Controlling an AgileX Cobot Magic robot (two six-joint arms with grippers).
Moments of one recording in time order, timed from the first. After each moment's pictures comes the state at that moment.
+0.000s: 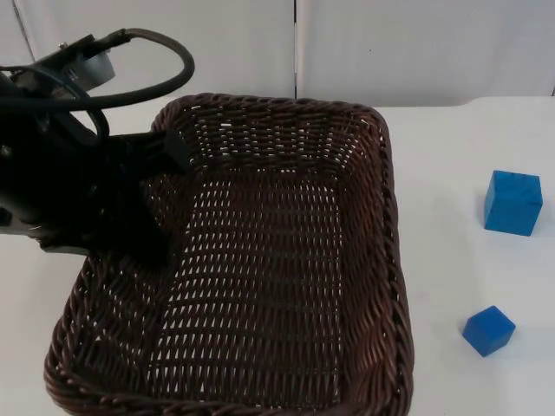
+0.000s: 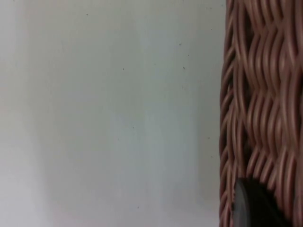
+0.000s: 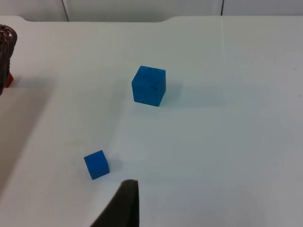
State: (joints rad) right arm 0.02 0.00 -0.52 0.06 1.08 -0.05; left arm -0.30 1.49 -0.78 -0.63 0.68 0.18
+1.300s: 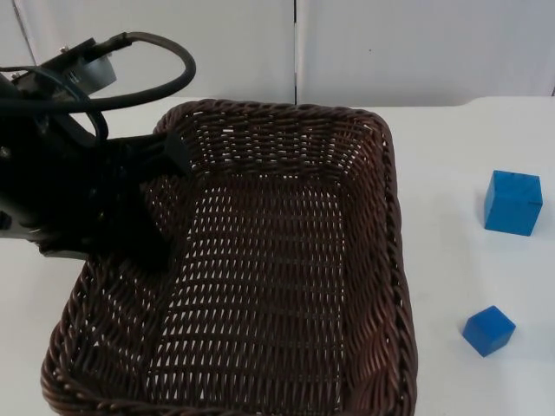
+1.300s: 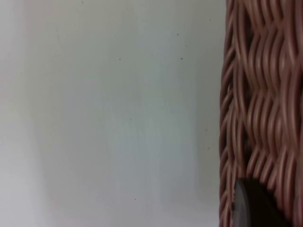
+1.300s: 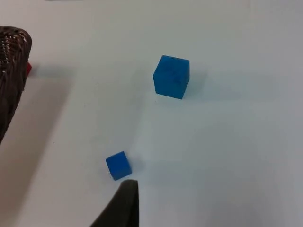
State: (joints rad) right arm 0.02 0.40 -0.61 0.15 0.94 -0.09; left arm -0.30 1.49 -0.78 -0.64 0.70 0.18
